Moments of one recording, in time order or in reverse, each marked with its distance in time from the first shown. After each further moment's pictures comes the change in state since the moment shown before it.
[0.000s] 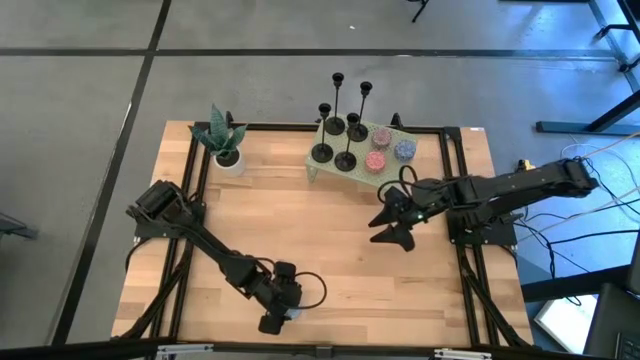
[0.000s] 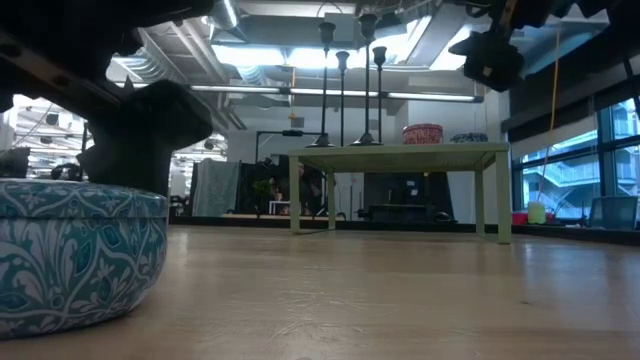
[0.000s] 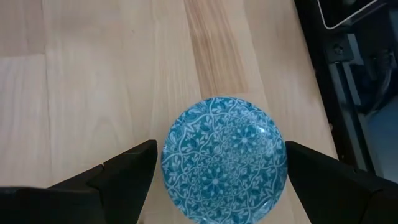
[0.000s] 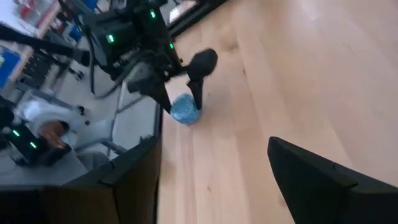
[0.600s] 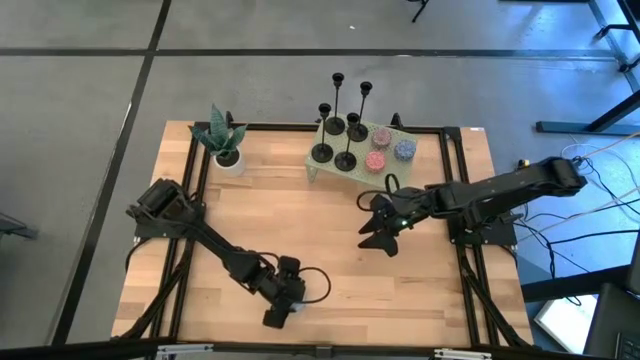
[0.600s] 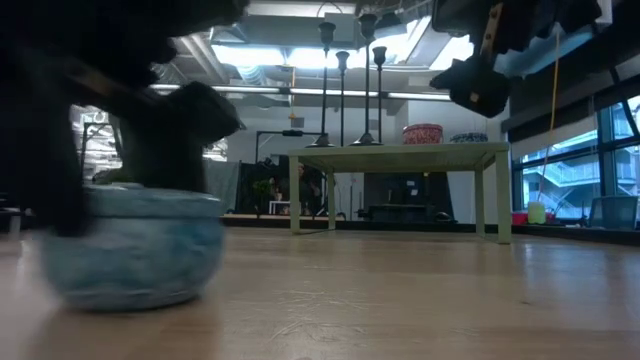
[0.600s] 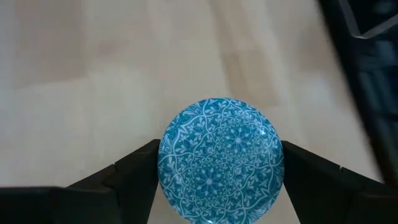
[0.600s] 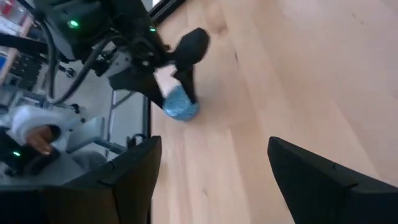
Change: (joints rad) left arm 0.045 0.000 0.001 -0.003 -0.027 0.084; right arm 0.013 0.172 0.000 0.102 0.000 0.060
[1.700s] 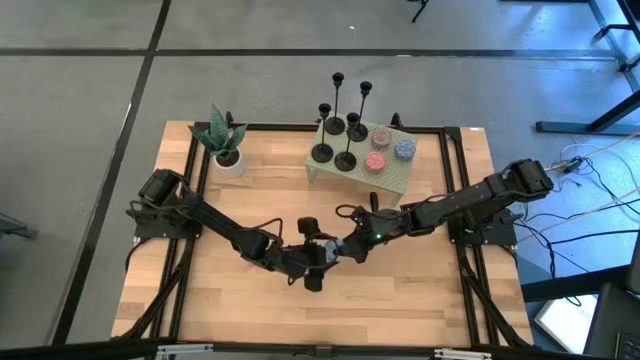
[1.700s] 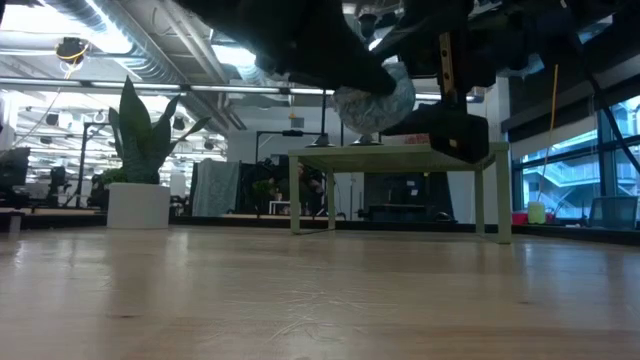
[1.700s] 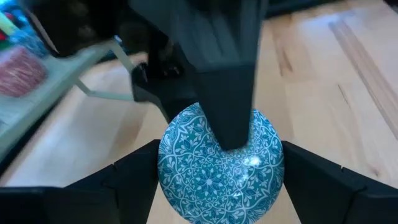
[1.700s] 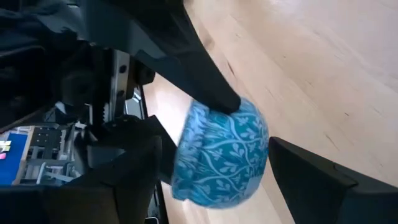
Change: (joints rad) left arm 0.166 -0.050 -0.001 0.384 -0.503 0.391; right arm 0.079 0.322 0.000 0.380 0.173 0.337
